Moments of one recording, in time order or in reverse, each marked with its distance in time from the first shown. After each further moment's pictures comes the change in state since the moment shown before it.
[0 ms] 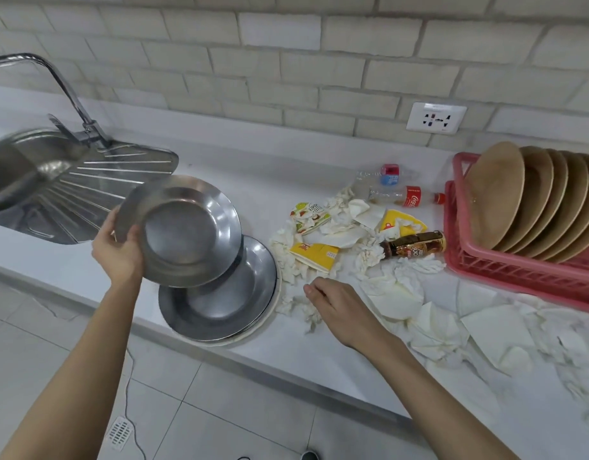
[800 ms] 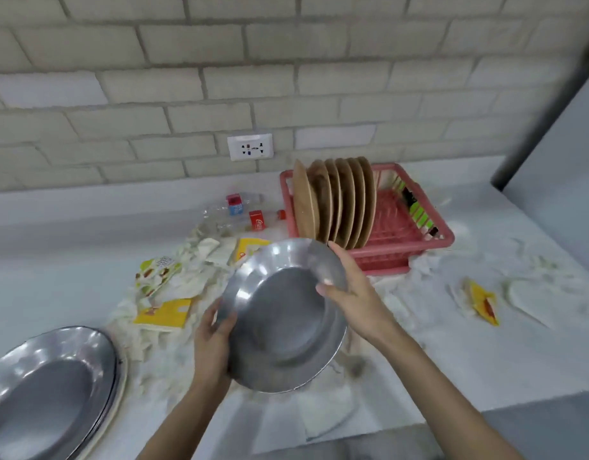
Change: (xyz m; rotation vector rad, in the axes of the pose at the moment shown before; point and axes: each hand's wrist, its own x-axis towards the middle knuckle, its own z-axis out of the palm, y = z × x) left_hand -0.320 0.095 0.200 -0.363 -0.867 -0.419; right_hand -0.118 0.077 -0.196 0.432 0.521 0.275
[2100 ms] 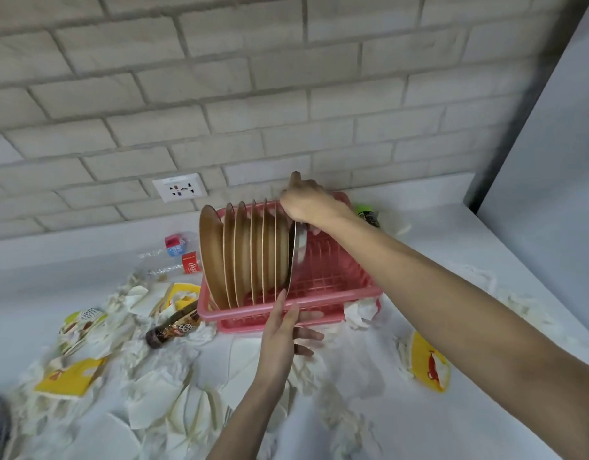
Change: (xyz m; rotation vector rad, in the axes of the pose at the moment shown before) left_hand -0.024 -0.013 0.292 0.194 -0.316 -0.039; right_hand 0.206 -0.070 -0.185 -0.692 -0.020 0.034
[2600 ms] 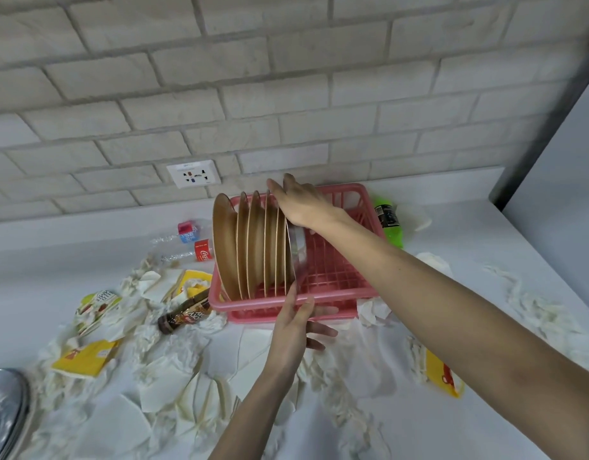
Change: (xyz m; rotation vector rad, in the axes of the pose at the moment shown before) left_hand 0.007 0.006 0.001 -0.005 -0.002 -0.055; right_hand 0.013 -0.008 0.034 0.072 -0.069 -0.065
